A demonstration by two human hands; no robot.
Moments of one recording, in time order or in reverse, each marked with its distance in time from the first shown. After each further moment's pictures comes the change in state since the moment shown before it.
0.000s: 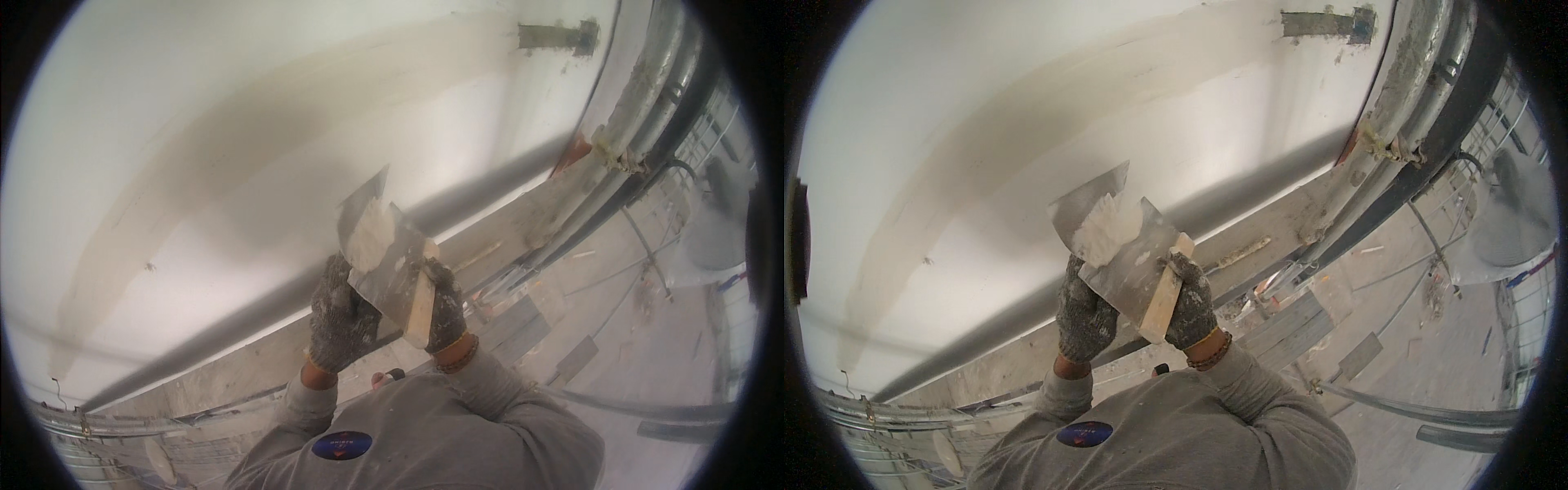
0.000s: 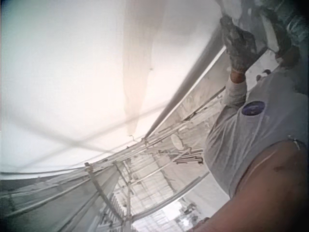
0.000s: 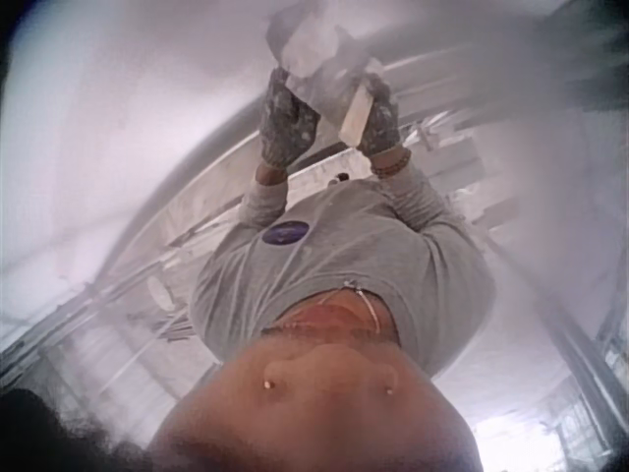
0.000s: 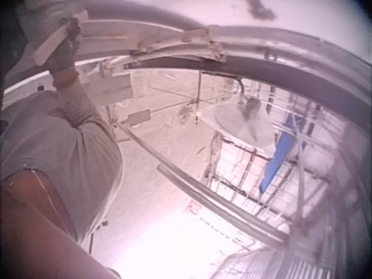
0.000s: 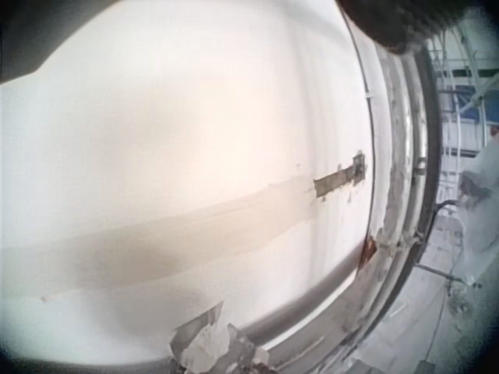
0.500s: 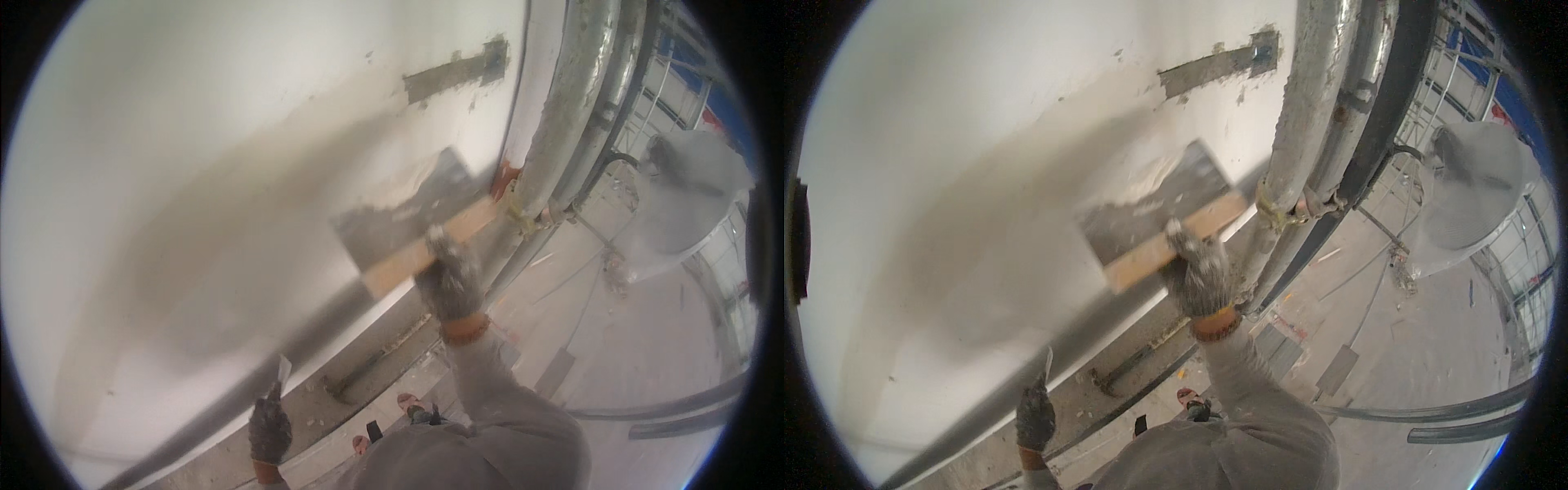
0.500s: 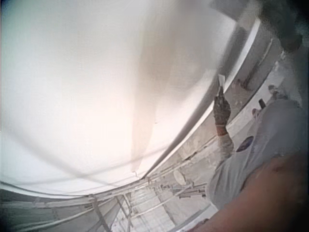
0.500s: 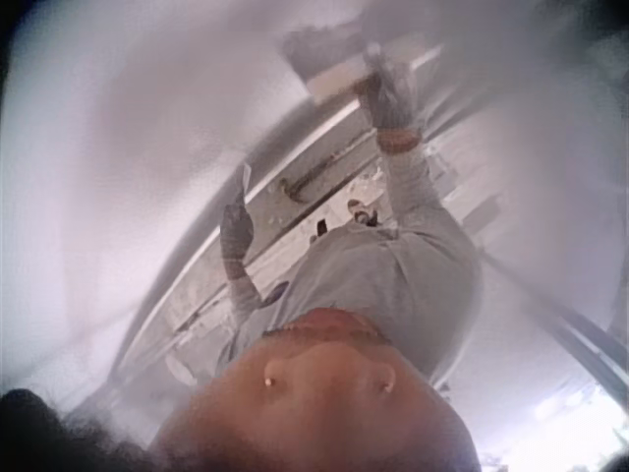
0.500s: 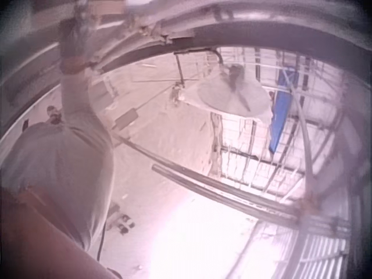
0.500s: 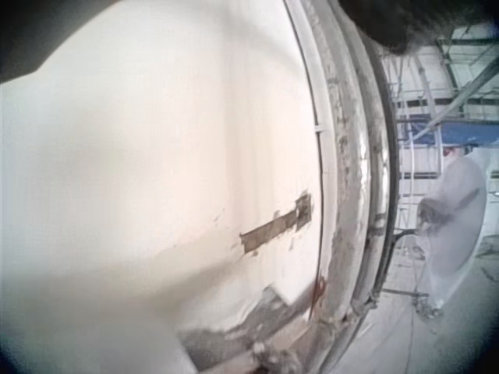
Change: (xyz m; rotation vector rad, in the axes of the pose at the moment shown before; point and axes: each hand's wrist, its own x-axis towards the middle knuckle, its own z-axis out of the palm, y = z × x) left_hand -0.089 -0.090 0.021 0.375 -0.450 -0.240; right_hand 0.087 -0.222 0.009 -0.344 -0.128 -0.815
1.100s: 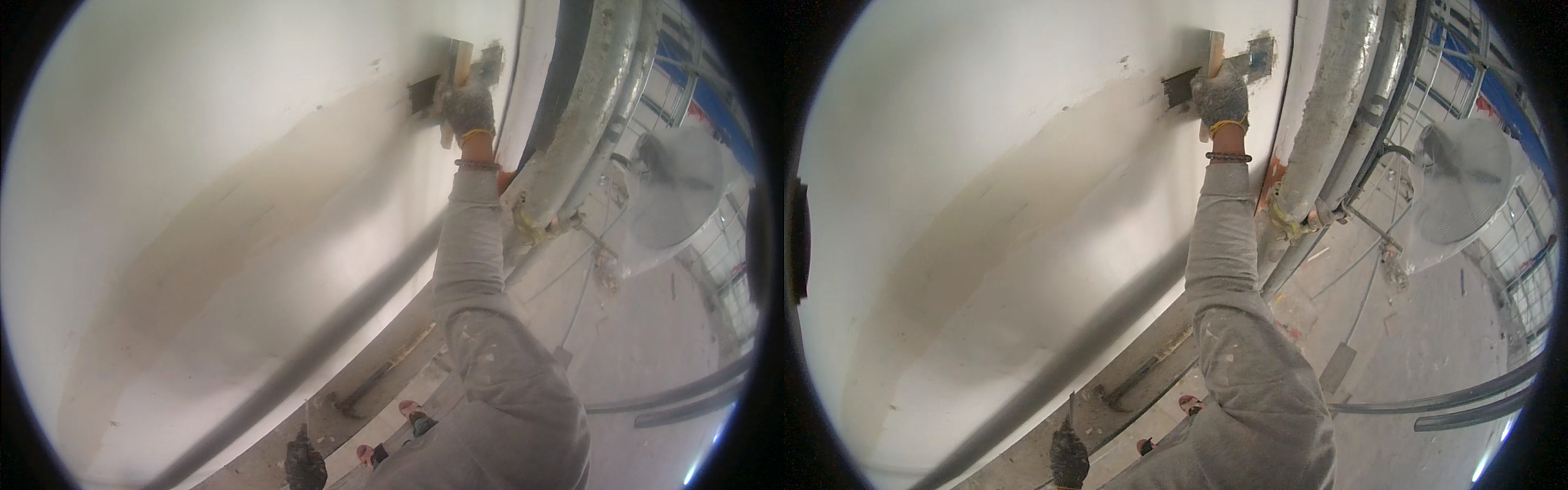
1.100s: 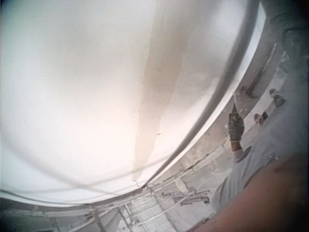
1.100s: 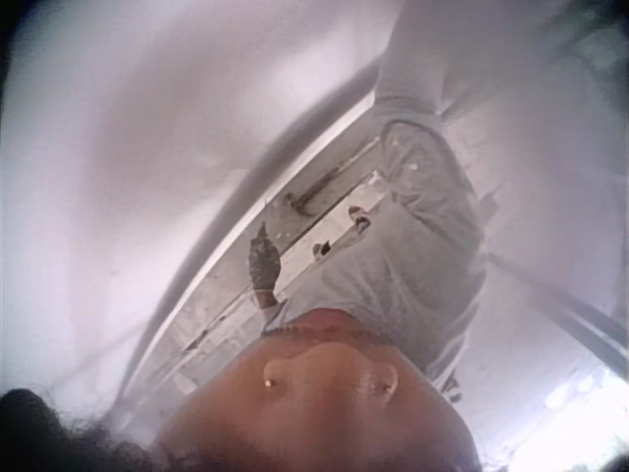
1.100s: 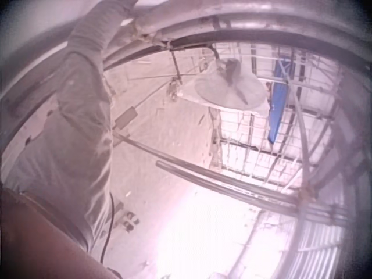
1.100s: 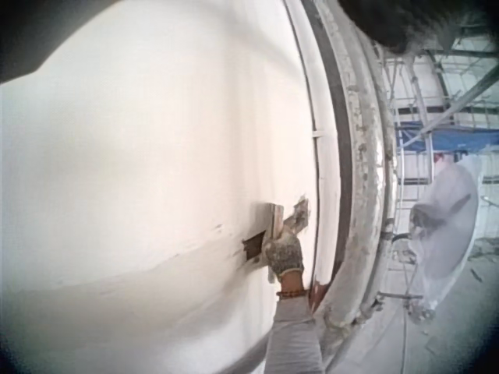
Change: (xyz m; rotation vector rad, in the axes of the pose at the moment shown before) left_hand -0.052 0.021 0.053 -0.135 -0.058 -0.157; right_hand 0.284 -0.072 0.054 -1.579 0.245 -0.643
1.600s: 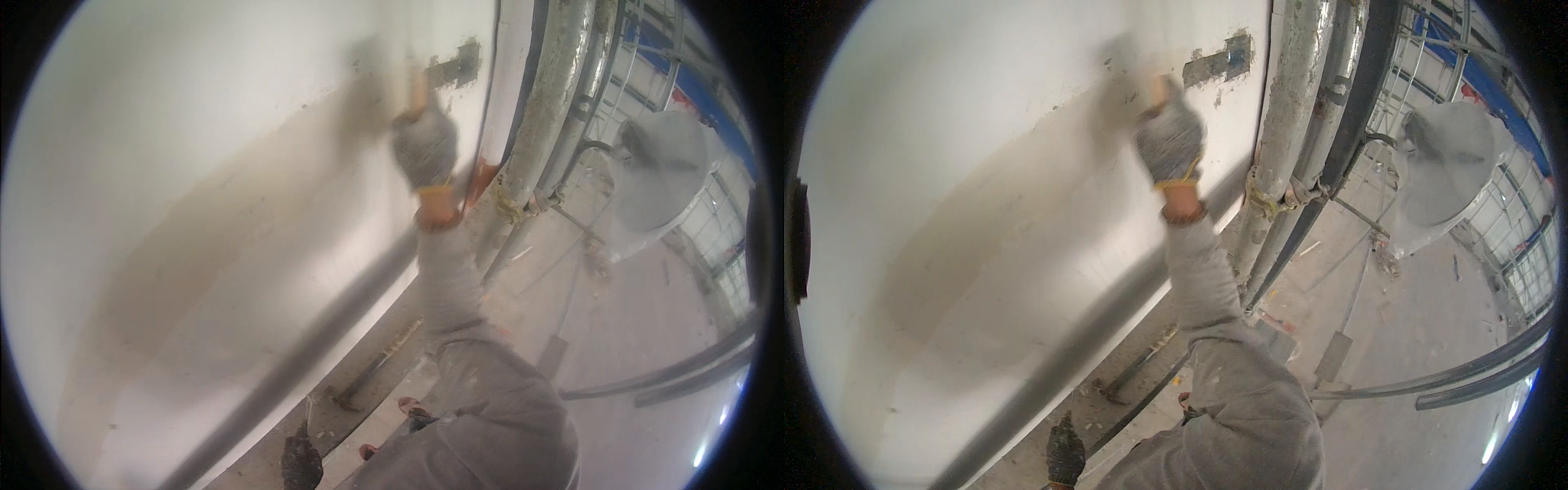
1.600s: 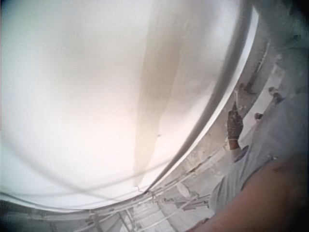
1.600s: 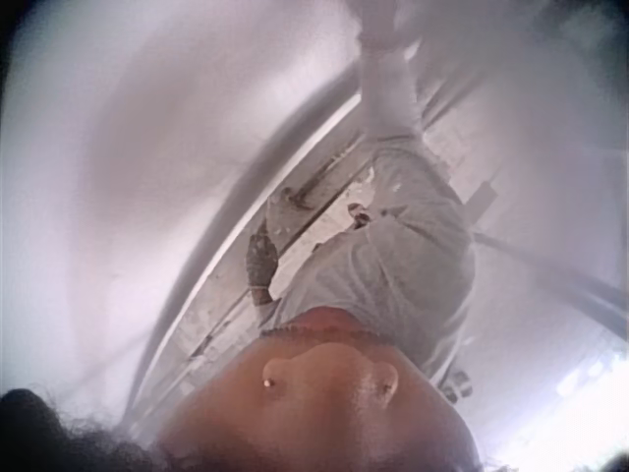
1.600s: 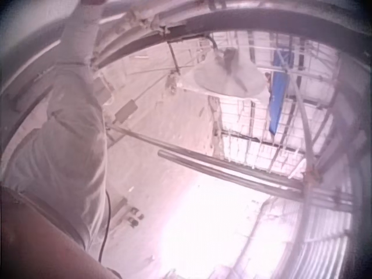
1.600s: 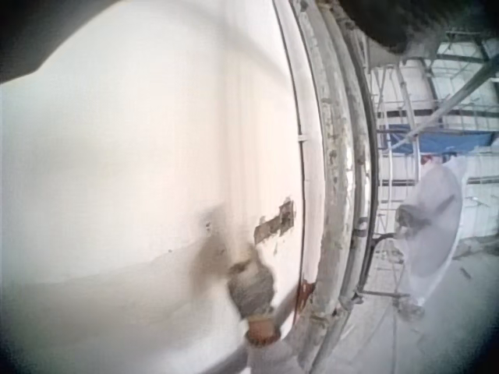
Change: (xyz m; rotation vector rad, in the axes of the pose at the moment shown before) left_hand -0.004 -0.008 -0.033 -0.022 -0.147 -0.080; right_hand -0.116 -0.095 -0.034 0.102 -0.055 -0.011
